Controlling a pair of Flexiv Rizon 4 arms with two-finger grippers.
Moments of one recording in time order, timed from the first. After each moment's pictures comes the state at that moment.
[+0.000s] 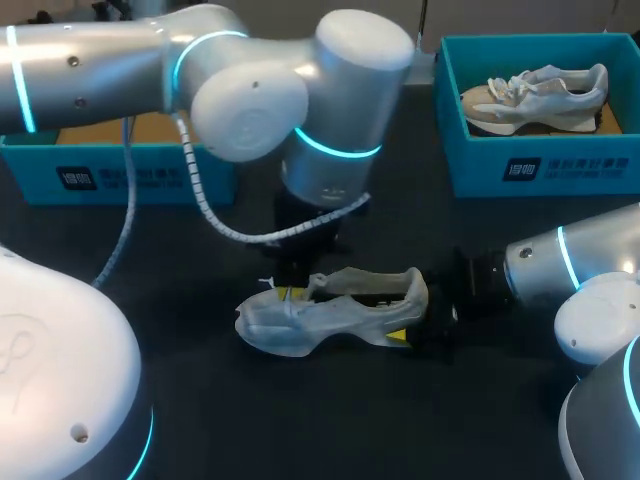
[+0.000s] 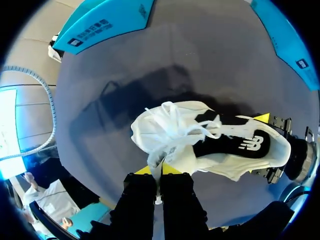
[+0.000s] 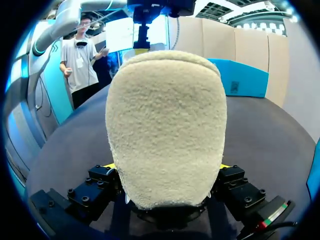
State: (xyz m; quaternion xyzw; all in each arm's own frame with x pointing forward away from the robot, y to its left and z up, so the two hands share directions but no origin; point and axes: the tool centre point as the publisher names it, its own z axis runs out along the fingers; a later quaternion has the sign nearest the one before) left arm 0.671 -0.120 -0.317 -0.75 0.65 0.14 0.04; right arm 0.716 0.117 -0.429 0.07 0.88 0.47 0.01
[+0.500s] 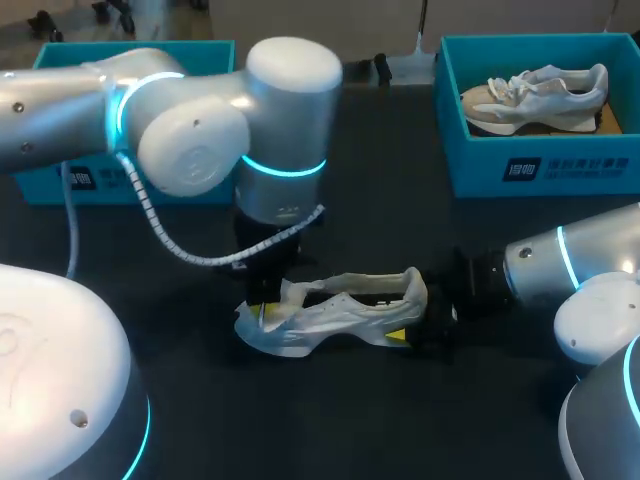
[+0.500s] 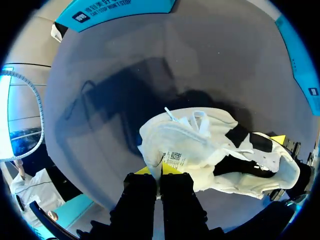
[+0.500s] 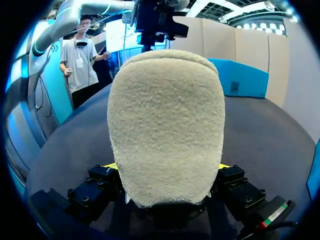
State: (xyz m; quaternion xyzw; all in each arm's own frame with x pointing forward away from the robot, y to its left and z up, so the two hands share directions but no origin) left arm 0.671 -0.085 -0.358 -0.79 0.59 0.12 0.01; right arm 0.716 0.118 -0.429 0.07 0.88 0.47 0.01
